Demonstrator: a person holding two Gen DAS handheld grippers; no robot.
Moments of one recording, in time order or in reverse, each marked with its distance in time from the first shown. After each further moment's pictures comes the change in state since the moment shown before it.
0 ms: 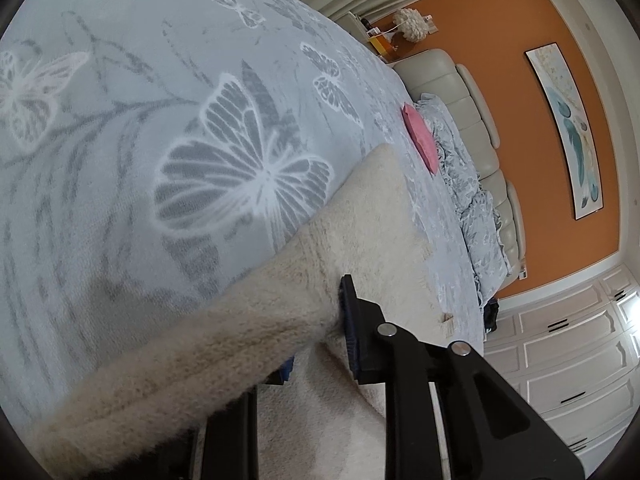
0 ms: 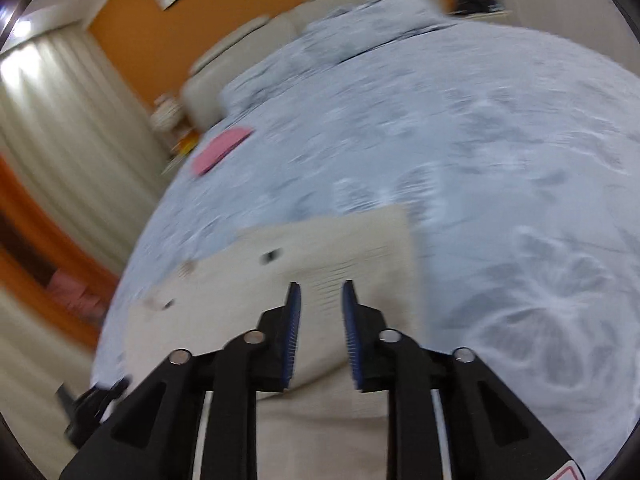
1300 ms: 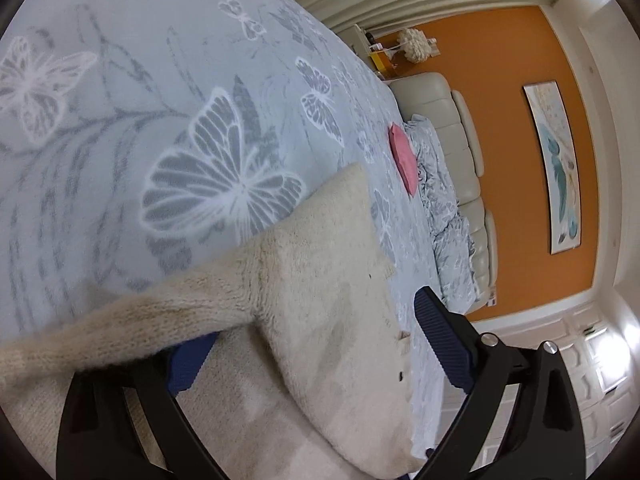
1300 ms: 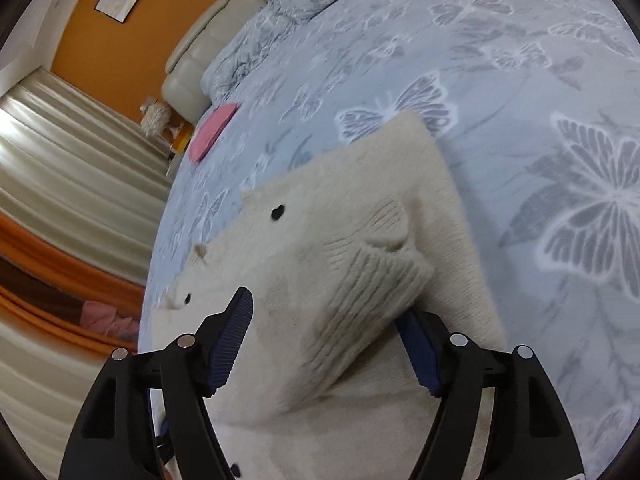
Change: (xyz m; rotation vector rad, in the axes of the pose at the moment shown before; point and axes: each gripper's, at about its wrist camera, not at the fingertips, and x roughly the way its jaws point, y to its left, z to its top) left arm -0.017 -0.004 0.005 -0.106 -0.026 -0.076; right arm 0.043 -0.001 -0.038 0.244 0.114 0.036
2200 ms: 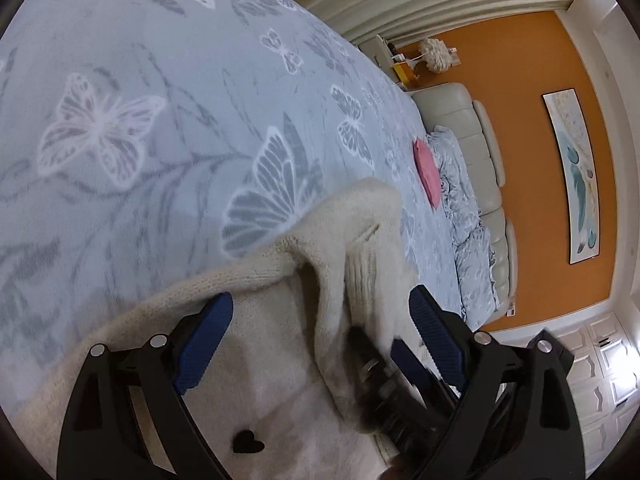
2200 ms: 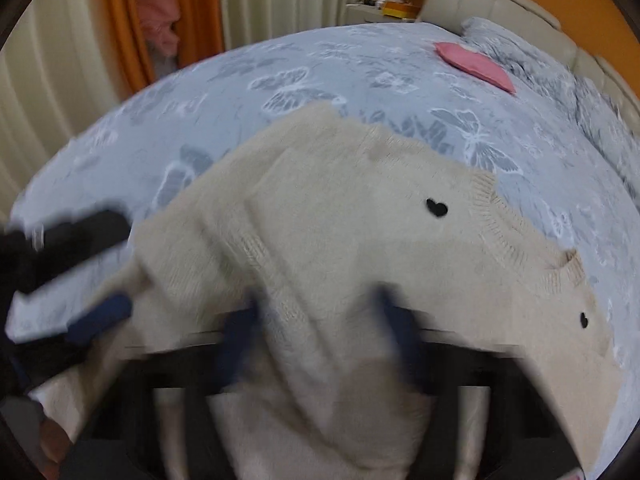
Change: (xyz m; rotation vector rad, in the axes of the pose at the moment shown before) left arm -0.031 0.015 0.017 -0.035 -0.022 0.090; right arm 0.159 0.295 -0.158 -1.086 0.259 -0.112
